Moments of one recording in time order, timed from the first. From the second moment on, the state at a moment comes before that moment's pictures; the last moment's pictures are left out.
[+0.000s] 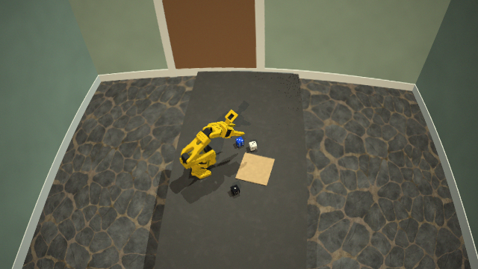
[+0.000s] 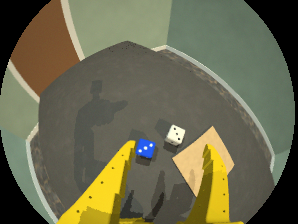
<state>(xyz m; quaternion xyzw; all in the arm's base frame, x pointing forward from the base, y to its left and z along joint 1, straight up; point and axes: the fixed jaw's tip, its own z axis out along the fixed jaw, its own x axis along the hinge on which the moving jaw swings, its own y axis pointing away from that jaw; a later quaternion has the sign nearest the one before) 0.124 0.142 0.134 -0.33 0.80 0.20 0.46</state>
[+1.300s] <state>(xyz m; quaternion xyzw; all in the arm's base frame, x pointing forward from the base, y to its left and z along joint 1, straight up) 0.119 0.137 0.131 -0.76 0.58 -0.03 0.30</state>
